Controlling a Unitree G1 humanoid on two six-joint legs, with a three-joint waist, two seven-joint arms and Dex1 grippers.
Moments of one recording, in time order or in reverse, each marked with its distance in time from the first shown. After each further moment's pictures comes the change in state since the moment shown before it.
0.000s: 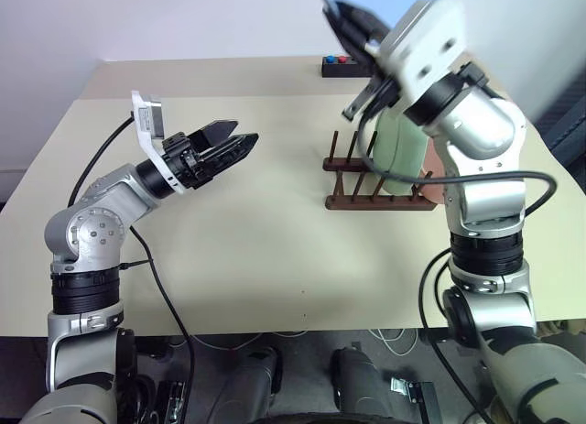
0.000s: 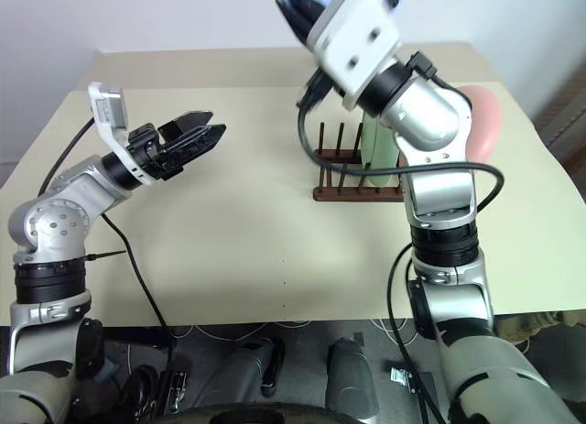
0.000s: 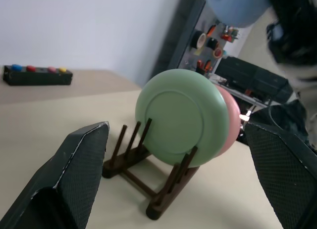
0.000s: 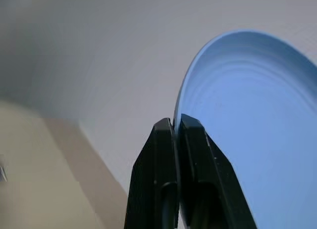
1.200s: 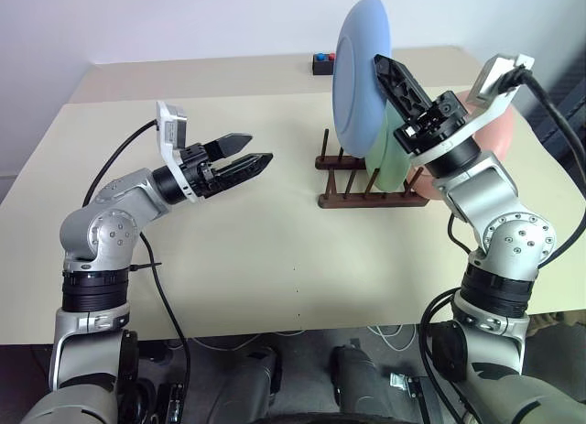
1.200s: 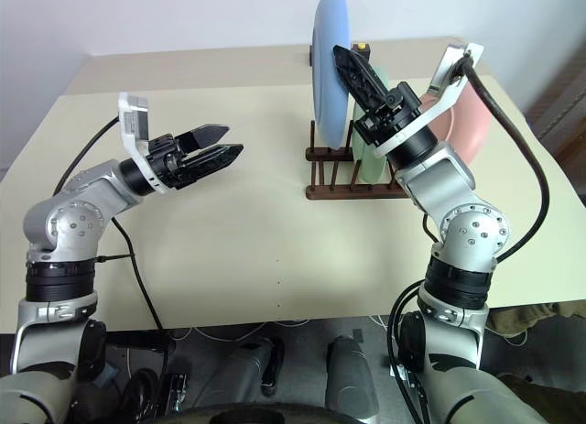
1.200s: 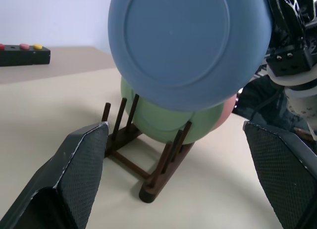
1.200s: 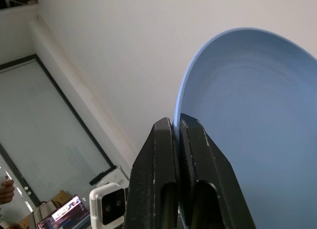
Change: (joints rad) left arm 0.000 0.008 -0.075 0.014 0.106 -0.025 -0.072; right arm 0.282 0.045 -0.262 -0.024 1.097 0.476 -0.360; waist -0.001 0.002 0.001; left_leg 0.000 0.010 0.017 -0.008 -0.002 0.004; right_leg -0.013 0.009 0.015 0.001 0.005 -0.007
